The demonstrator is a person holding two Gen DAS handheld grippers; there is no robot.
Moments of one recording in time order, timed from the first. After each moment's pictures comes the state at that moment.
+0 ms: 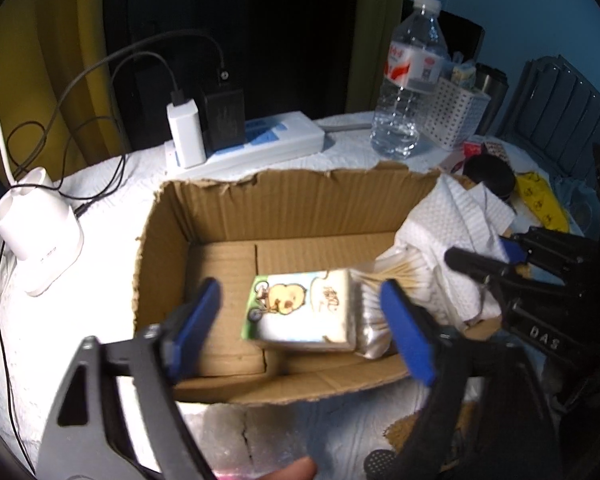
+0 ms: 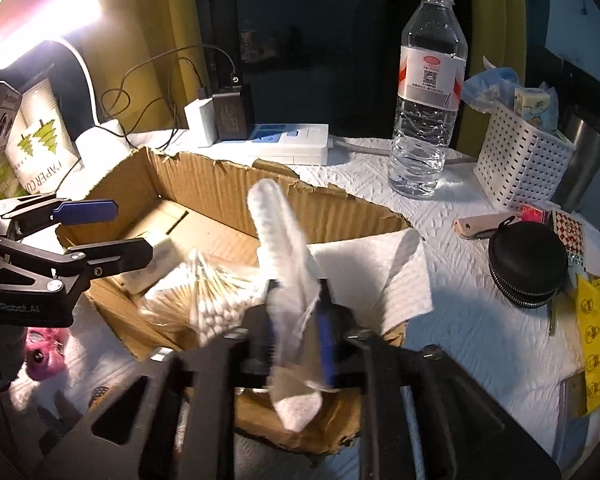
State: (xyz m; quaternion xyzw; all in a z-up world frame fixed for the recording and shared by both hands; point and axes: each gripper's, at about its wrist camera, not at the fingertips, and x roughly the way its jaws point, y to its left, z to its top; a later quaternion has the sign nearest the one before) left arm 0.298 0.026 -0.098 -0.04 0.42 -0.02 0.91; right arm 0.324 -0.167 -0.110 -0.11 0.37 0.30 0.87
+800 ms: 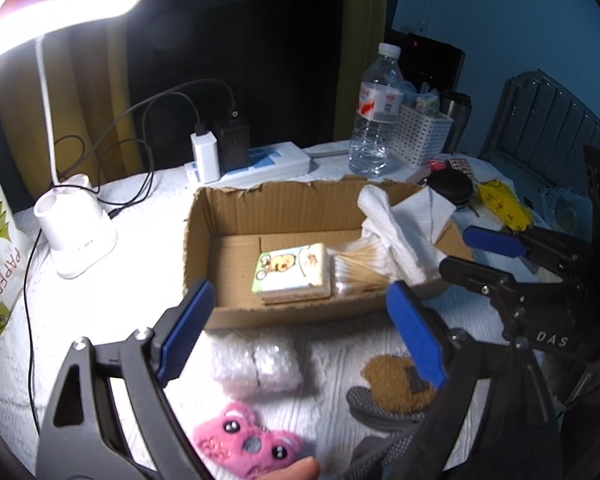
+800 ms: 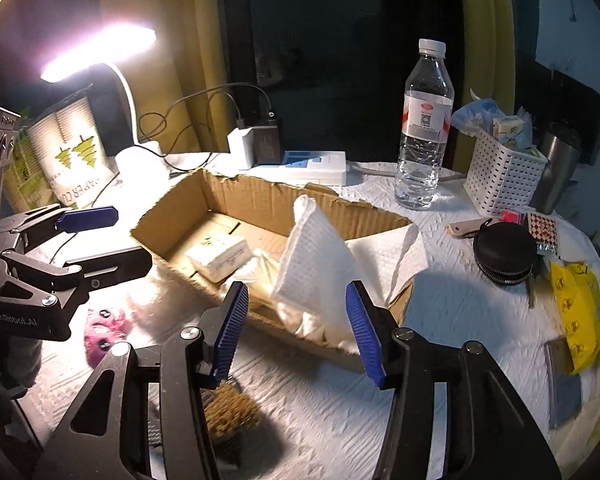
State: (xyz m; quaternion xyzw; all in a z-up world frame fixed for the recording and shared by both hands) left arm 0.219 0.028 -0.060 -0.04 0.36 -0.03 0.93; right arm 0.253 -0.174 -0.069 -0.09 0.34 0.31 0.89
